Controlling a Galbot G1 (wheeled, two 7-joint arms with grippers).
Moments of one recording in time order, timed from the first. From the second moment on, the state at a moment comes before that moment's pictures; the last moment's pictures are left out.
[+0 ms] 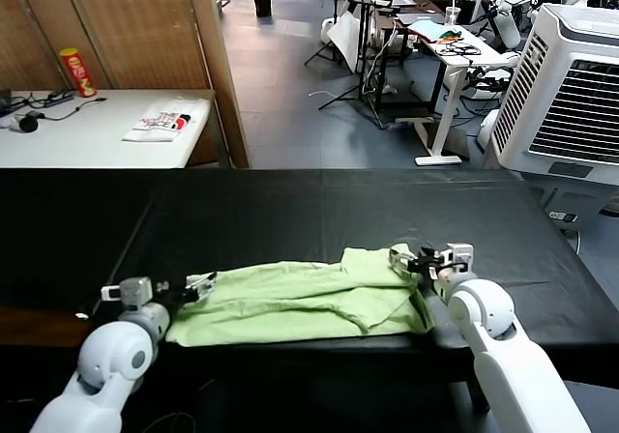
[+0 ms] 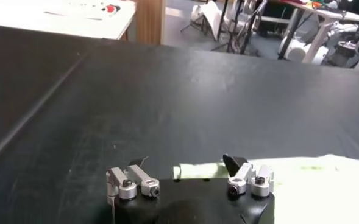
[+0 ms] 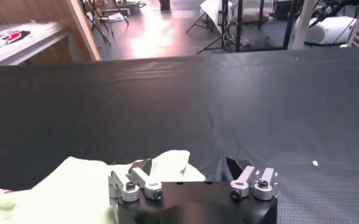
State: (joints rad) left arm 1.26 -1.05 -0.50 -1.95 -0.79 0.69 -0.29; right arm -0.98 1.13 0.36 1.72 0.62 -0.69 0.13
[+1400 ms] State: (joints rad) left arm 1.27 -1.03 -0.57 -1.97 -0.70 0.52 -0.20; right arm -1.13 1.10 0.44 1.96 0.63 -0.64 0.11
